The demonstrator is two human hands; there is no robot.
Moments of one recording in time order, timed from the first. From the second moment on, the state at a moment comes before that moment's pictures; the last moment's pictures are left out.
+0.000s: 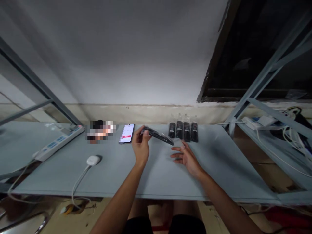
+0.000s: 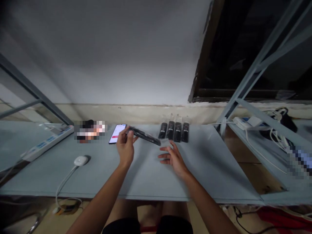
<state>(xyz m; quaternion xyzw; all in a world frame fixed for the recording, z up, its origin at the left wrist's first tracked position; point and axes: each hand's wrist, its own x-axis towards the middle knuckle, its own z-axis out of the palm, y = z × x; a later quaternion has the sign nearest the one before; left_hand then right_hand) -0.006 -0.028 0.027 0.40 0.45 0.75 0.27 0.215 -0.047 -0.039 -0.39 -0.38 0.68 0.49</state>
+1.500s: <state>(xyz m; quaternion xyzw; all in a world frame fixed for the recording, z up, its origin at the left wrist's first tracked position) 0.001 -0.086 0.003 0.92 0.37 0.12 0.02 0.247 -0.100 -0.043 -0.41 -0.45 0.67 0.42</state>
